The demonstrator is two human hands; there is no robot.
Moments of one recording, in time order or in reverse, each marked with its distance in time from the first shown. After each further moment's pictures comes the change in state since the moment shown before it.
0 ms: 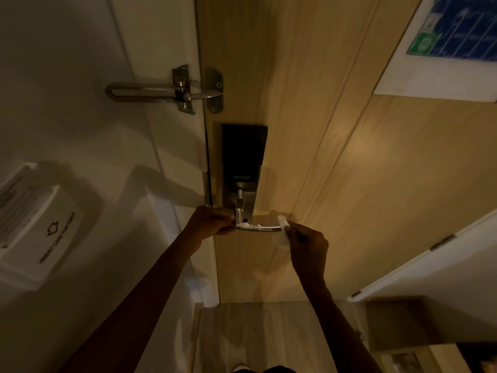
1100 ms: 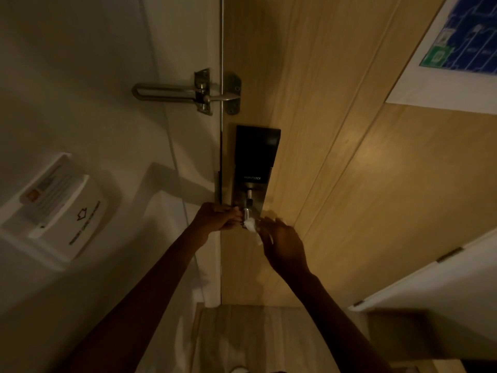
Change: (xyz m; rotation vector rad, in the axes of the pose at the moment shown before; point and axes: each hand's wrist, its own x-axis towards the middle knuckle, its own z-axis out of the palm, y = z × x) left_hand 0.009 -0.006 -0.008 -0.024 0.009 0.063; right_hand -0.005 -0.054 0.021 -0.206 -0.372 -0.442
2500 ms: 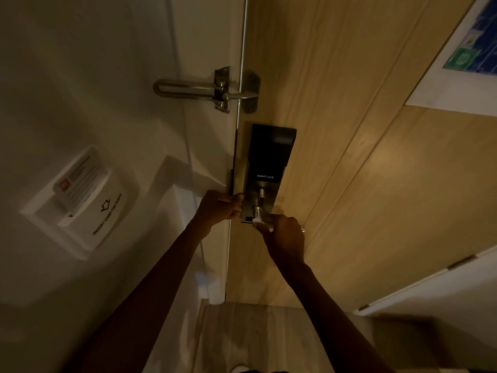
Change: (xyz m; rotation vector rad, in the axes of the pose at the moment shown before) left_hand -0.004 0.020 -0.017 0.086 -0.074 0.121; right_hand 0.020 -0.007 0.023 0.052 0.021 0.174
